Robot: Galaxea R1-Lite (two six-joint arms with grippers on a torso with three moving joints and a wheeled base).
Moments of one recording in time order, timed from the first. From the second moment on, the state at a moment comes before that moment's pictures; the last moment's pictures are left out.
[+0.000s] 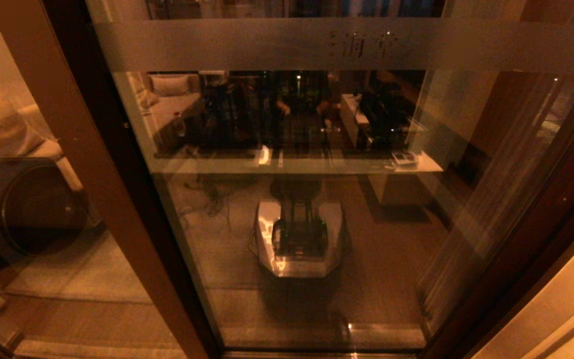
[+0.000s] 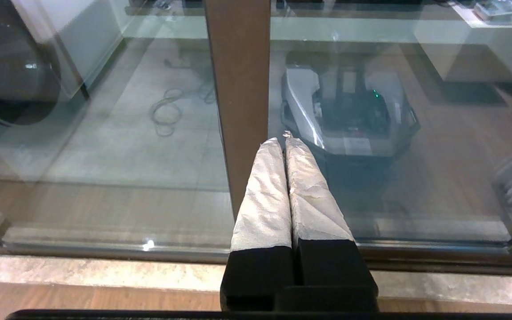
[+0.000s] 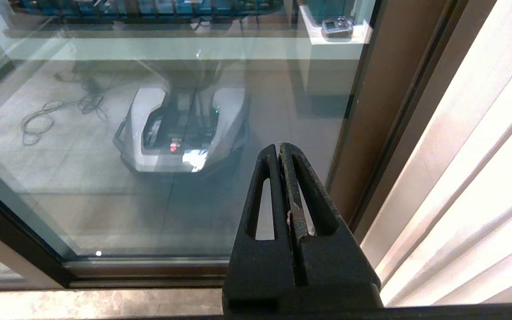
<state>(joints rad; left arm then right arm) 0.00 0.00 -0.05 0.14 -0.01 0.01 0.00 0.00 -0.01 0.03 0.01 -0.03</state>
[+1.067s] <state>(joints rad) 0.00 0.00 -0.05 0.13 -0.01 0.01 0.00 0.18 -0.37 0.14 0.05 -0.05</state>
